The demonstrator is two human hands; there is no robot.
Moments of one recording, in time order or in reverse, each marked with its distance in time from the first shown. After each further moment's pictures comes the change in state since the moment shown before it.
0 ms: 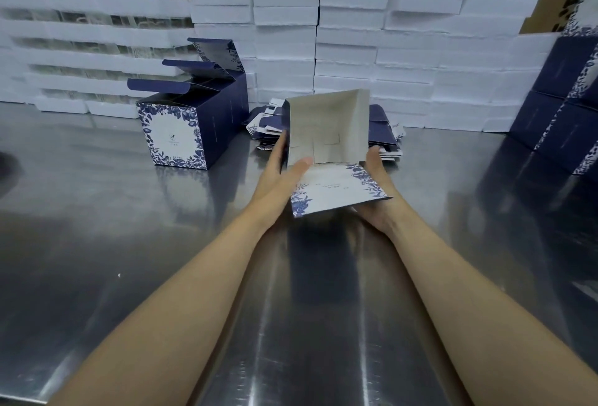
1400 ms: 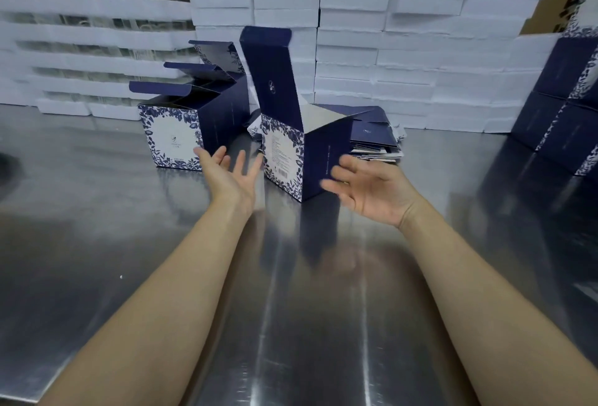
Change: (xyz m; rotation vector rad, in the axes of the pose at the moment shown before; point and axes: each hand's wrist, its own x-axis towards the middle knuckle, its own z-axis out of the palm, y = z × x) left_hand 0.009 0.019 -0.036 -1.021 0.593 -0.148; right_hand -0.007 -0.028 0.006 0.181 -0.308 0.163
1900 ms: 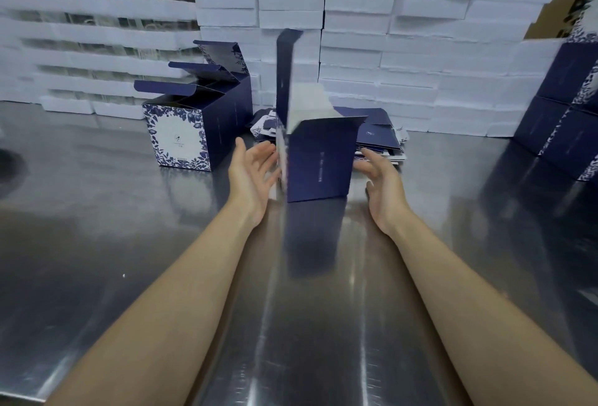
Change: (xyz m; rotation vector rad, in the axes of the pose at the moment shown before) left_hand -0.002 -0.013 -0.002 0.354 -0.260 -0.098; right_hand 0.018 0.016 -0.015 -0.418 0.823 -0.297
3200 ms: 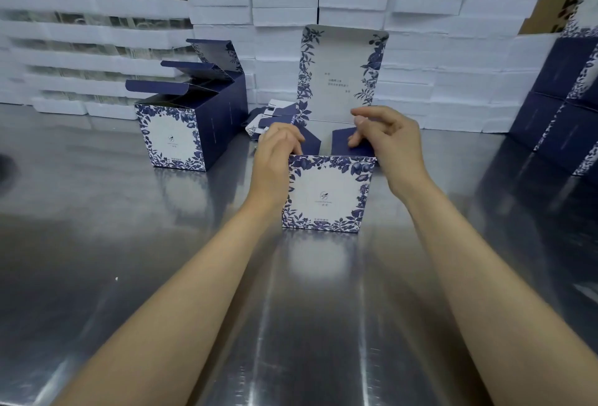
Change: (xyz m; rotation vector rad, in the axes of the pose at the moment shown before) left_hand -0.023 -0.003 0.043 0.614 -0.213 0.578; right_hand -0.012 -0.062 0.009 -0.315 -0.060 -0.537
